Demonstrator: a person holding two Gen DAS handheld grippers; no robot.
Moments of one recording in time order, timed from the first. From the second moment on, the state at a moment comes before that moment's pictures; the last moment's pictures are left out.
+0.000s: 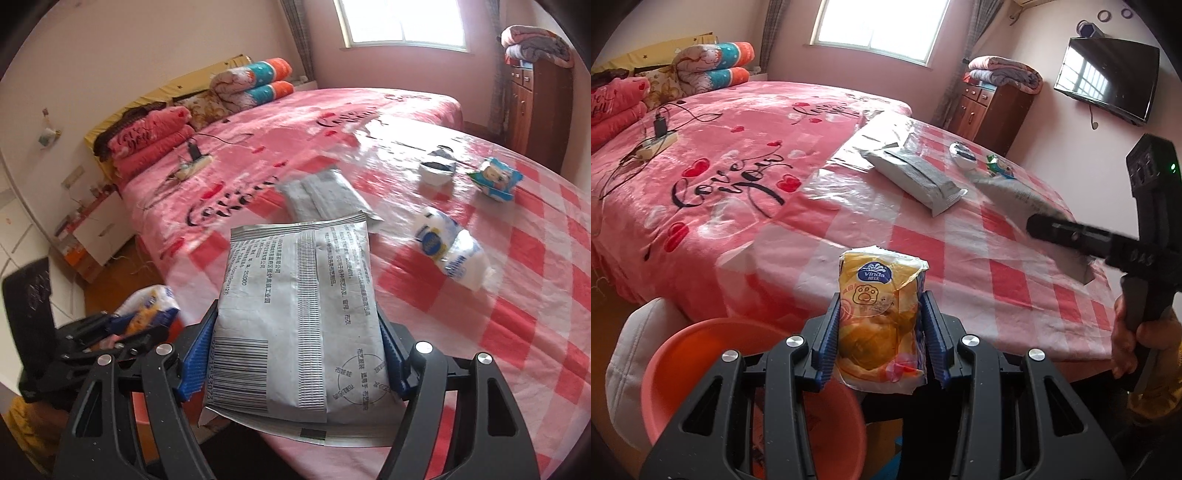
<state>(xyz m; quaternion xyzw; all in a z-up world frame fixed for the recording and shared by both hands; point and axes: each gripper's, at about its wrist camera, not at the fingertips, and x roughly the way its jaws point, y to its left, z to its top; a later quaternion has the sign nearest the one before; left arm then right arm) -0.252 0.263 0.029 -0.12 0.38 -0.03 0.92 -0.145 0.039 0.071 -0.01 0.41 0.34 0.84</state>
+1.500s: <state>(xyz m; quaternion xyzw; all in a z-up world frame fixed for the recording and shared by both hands) -0.320 0.348 -0.032 -0.15 0.47 0.14 0.86 -0.212 0.153 0.037 -0.07 0.44 0.46 0.77</state>
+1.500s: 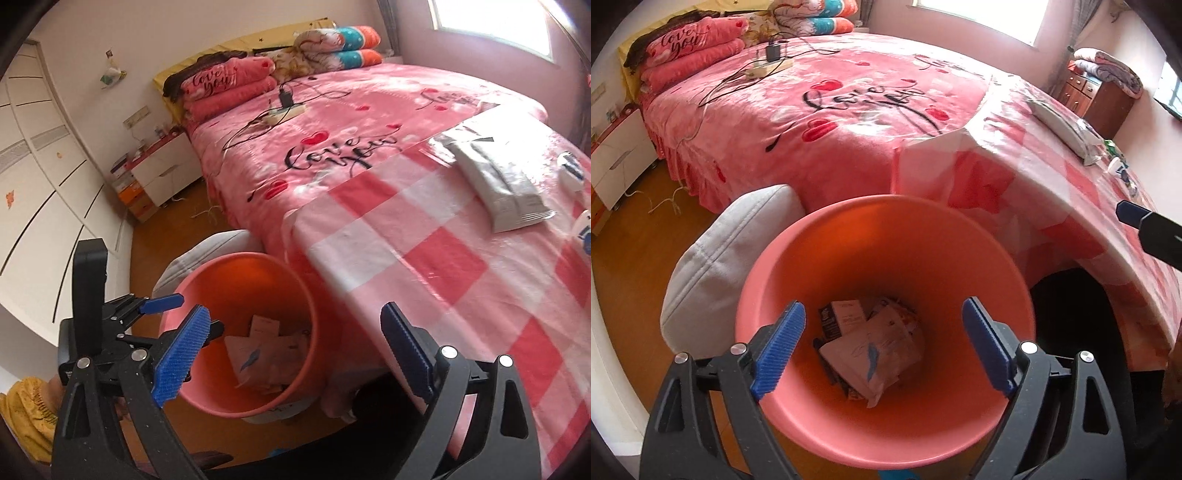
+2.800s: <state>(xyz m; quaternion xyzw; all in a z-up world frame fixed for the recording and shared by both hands) -0.257 0.271 0.001 -0.10 0.46 0.05 0.88 -0.181 0.070 0.042 -0.01 0.39 0.39 0.83</state>
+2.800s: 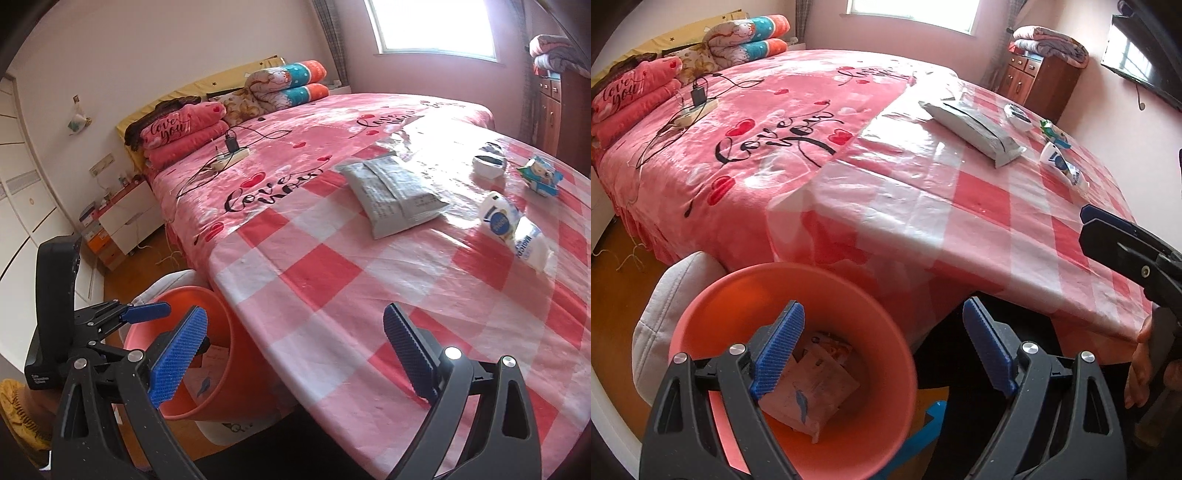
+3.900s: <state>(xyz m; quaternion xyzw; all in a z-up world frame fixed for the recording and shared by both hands) -0.186 0.176 0.021 -0.03 0.46 -0.03 0.89 -0.123 -0.069 0.035 0.07 0.40 0.26 0.87</state>
